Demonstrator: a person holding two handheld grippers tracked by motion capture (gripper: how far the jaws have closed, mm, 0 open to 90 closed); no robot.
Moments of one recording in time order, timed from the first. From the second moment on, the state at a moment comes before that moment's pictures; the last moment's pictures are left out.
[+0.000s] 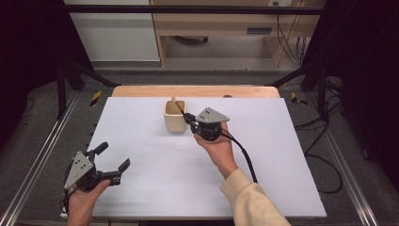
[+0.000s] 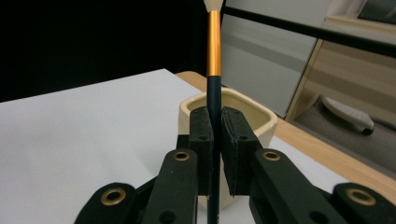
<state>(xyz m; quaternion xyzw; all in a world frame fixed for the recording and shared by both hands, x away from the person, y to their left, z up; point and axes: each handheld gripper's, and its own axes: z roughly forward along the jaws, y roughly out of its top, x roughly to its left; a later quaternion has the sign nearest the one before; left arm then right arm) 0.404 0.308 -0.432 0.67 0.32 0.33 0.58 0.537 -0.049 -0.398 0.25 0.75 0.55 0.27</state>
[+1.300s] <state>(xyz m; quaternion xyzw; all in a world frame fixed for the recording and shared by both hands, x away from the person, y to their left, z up) 0.405 0.307 -0.431 0.67 0.32 0.33 0.58 0.549 -0.032 -0.387 0.20 0.77 0.54 0.30</state>
